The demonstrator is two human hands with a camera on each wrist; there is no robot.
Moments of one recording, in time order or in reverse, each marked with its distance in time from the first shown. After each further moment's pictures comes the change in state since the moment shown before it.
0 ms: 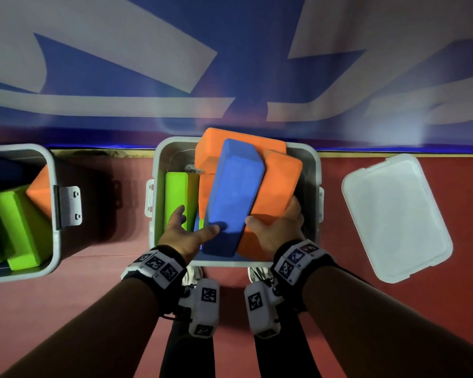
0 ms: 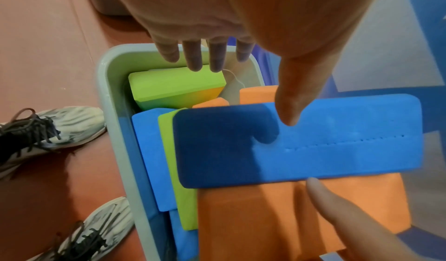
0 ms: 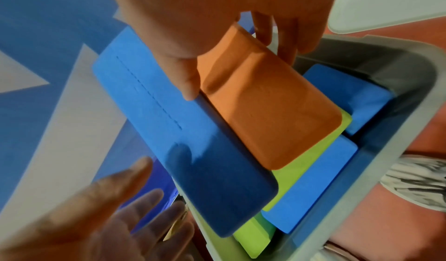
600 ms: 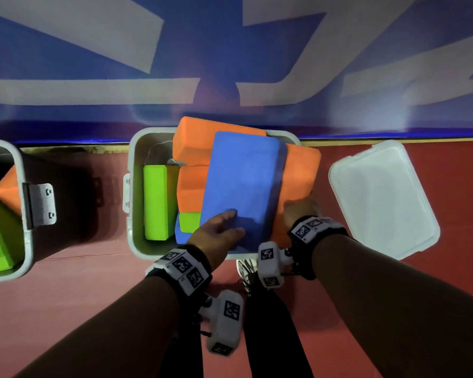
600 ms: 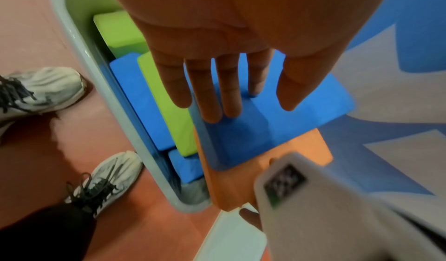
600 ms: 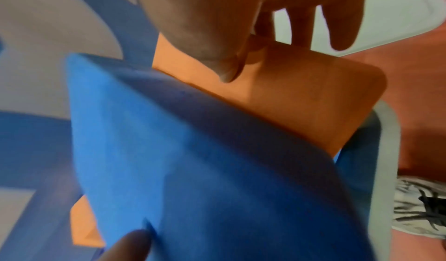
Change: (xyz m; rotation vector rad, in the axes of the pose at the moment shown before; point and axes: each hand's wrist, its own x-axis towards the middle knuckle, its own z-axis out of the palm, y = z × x) left_hand -0.031 -0.003 0.091 -0.003 -0.317 0.049; right_hand 0.085 0.058 -0.040 0.044 0.149 0.217
